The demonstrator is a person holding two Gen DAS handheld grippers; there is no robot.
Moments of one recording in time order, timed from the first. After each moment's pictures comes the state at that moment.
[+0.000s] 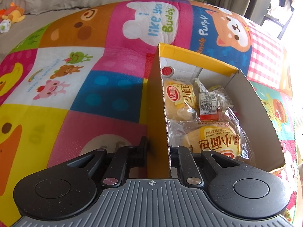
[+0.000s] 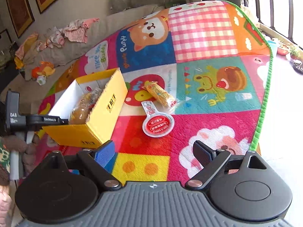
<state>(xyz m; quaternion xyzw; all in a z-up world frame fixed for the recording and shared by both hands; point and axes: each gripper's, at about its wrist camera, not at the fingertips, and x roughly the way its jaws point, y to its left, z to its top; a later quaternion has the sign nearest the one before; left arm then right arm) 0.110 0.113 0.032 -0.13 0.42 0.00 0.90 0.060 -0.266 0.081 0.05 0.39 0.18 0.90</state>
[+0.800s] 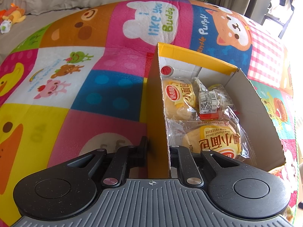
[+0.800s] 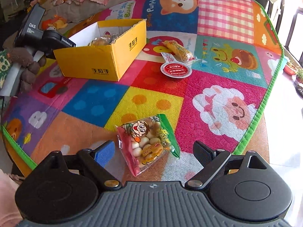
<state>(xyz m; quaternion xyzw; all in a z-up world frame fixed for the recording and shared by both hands) 0.109 0.112 0.033 -0.12 0.42 0.01 0.90 -0.010 -0.237 0.036 -0.09 0.41 0.20 0.88</state>
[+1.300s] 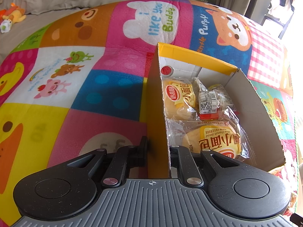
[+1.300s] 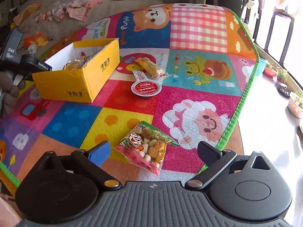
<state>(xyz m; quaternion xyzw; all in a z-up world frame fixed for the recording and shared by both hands) 0.109 0.112 0.033 -0.13 0.42 0.01 0.90 0.004 -0.259 0.048 -0.04 0.38 0.14 0.91</state>
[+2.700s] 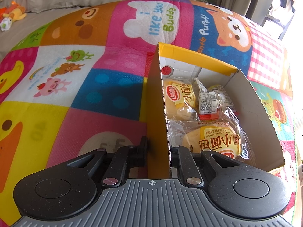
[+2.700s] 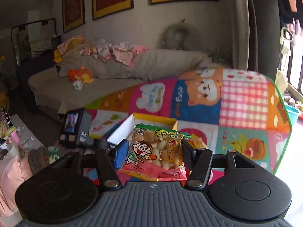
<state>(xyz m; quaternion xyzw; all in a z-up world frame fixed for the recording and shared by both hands) 0.108 0.113 0.033 -0.13 0.43 0.01 0.90 -0.002 -0.196 0.204 -0.03 0.24 0.28 0.93</state>
